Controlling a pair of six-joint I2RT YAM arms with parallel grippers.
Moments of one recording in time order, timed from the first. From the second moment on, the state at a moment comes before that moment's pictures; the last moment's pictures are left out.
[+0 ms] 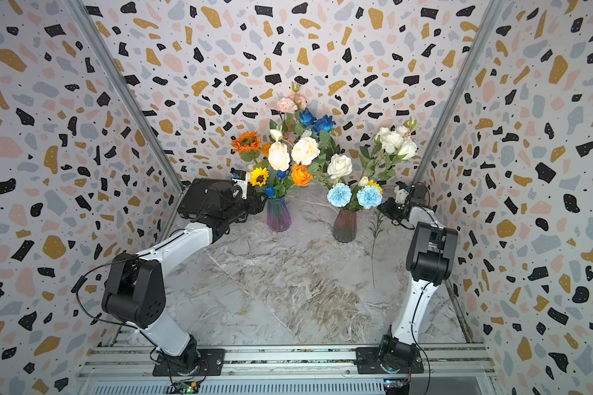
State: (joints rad) left arm -0.30 1.67 1.21 0.14 0.25 -0.17; right arm -0.25 2.13 1.57 -0.28 -0.68 0.30
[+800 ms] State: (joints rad) left arm -0.30 1.64 1.21 0.10 0.25 -0.15; right arm -0.21 1.66 1.28 -0.18 -0.63 0.30
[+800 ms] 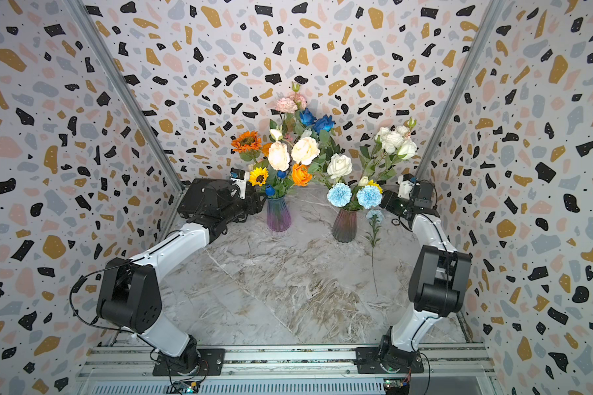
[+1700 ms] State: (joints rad) left arm -0.30 1.70 1.23 0.12 0.26 -0.16; right arm 0.61 1.07 0.73 -0.32 -0.08 0.26
